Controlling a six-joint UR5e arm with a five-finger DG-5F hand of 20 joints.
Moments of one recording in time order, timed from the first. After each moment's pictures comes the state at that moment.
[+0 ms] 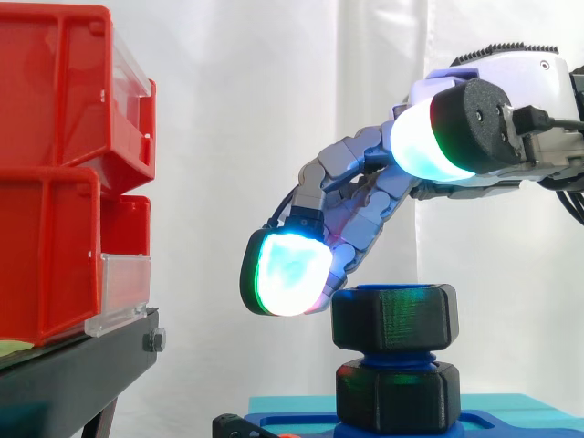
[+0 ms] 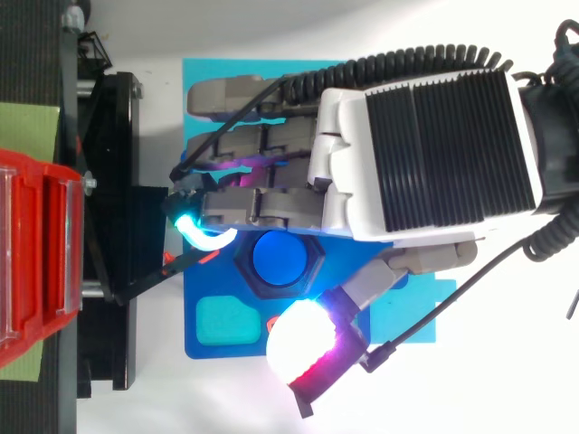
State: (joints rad) arm 0.09 -2.24 -1.09 -2.98 -1.74 -1.39
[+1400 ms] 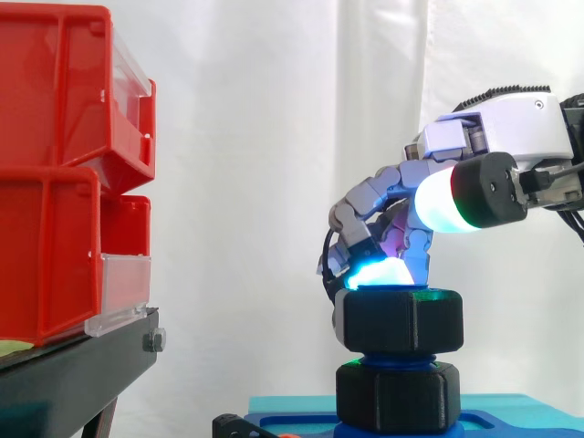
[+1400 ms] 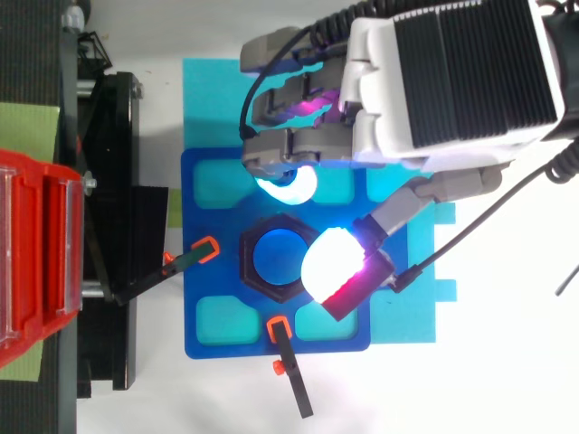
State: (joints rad) arm 0.01 -2.24 -1.09 -3.04 -1.82 -1.40
